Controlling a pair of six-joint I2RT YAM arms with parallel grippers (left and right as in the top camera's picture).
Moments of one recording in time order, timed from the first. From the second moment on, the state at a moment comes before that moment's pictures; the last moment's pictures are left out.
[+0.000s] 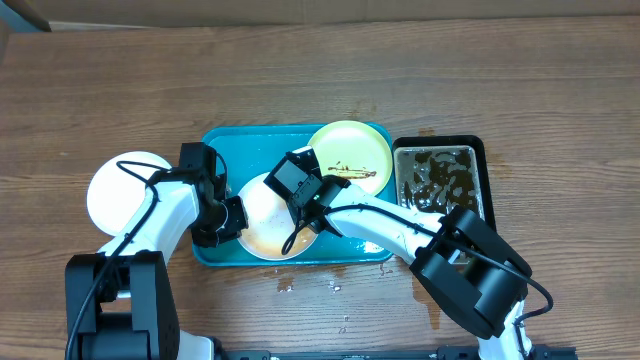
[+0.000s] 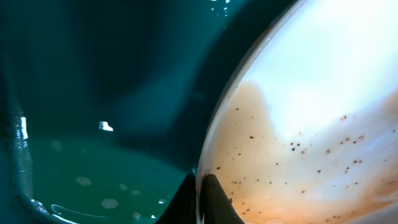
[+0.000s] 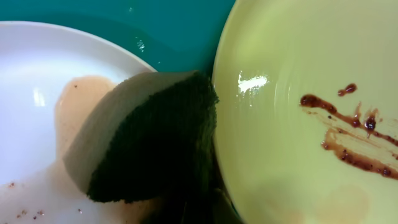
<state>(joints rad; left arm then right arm) 0.01 1.65 0.88 -0.82 0.16 -0.28 0.89 2.05 1.37 -0.52 0.29 0.50</state>
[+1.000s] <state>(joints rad) 0.01 1.54 0.96 -0.92 0.09 -0.28 0.75 1.78 1.37 -1.02 0.17 0.57</state>
